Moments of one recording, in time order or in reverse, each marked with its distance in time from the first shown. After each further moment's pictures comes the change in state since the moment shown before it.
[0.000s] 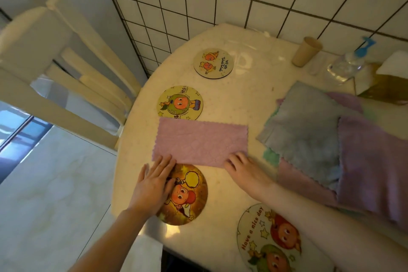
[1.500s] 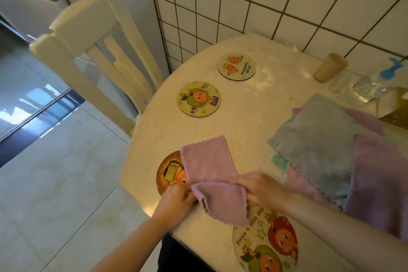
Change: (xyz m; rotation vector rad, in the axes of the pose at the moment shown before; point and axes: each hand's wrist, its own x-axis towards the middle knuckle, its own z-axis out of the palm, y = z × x) left_hand -0.060 0.084 0.011 -0.701 0.040 -0.131; right_hand -0.033 0.016 0.013 0.511 -0.063 -0.289
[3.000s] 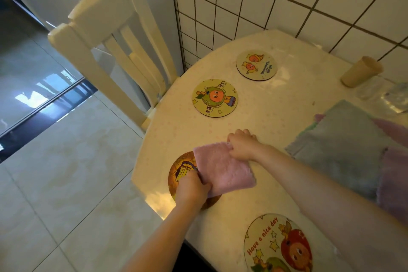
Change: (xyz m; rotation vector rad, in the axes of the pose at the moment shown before) left_hand 0.043 0.026 -0.001 0.000 0.156 -0.595; right_hand 0.152 -0.009 -0.047 -0.257 -0.220 0.476
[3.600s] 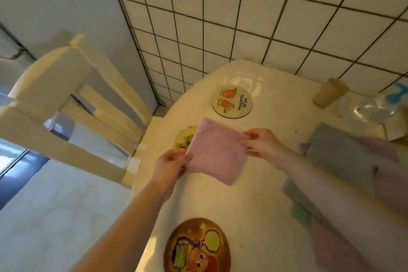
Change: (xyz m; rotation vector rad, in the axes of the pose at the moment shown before) left_hand 0.137 0.115 -0.110 -0.860 -0.248 0.065; right_hand 0.024 0.081 -0.098 1.383 0.325 0.311
